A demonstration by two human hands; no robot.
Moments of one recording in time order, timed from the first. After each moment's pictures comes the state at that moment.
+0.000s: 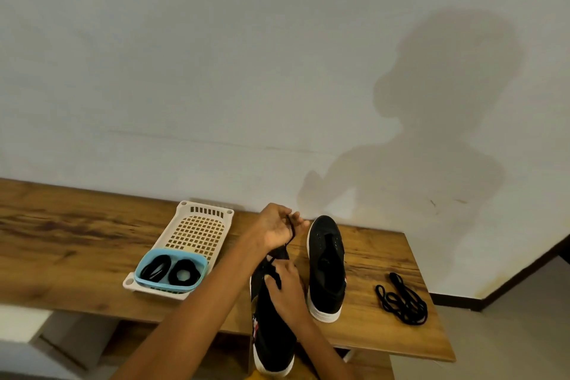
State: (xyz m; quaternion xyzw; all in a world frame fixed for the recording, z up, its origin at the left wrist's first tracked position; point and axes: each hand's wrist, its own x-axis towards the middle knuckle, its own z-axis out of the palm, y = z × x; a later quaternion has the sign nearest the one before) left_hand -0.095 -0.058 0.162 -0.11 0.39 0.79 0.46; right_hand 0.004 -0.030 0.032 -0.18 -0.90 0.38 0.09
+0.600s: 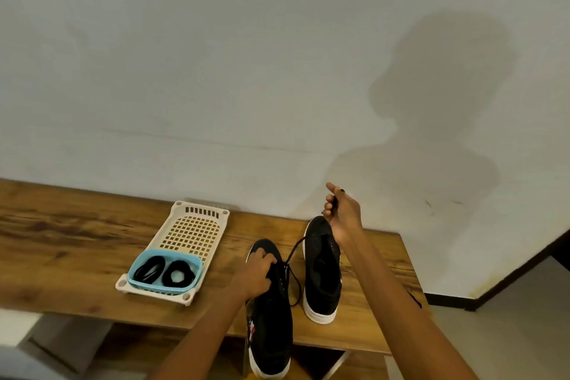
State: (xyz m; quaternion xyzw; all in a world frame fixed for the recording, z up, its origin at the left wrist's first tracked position) left_hand -0.093 -0.097 0.029 0.38 0.89 0.16 0.19; right_hand -0.038 0.082 0.163 -0.32 -0.45 0.80 0.24
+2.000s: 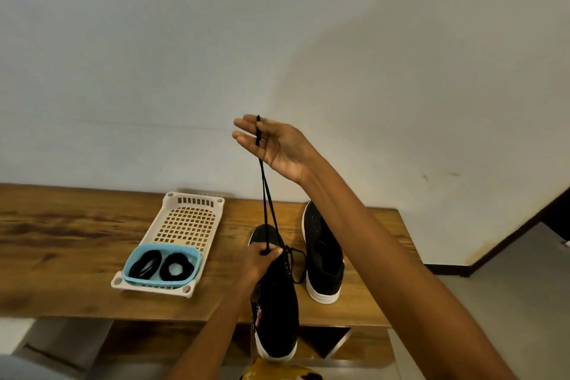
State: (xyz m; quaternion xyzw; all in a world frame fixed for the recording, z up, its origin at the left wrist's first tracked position) left_hand -0.088 -0.086 0.019 0.17 0.81 0.50 0.27; right_hand -0.086 0.001 0.264 -0.06 -0.44 0.90 0.02
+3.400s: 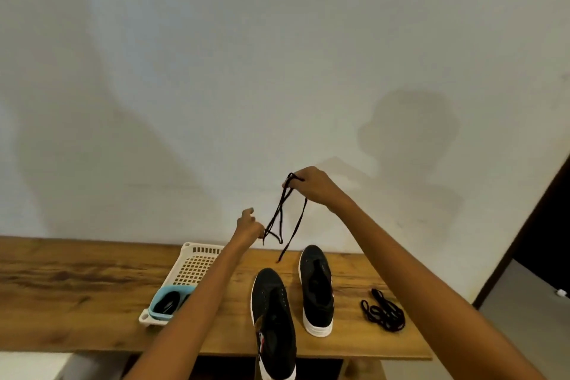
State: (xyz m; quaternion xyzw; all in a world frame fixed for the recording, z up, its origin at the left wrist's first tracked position) left_hand -0.078 -0.125 0.229 0.14 0.76 0.59 0.21; right_hand 0.004 0.005 0.341 -0.14 -0.93 0.32 0.12
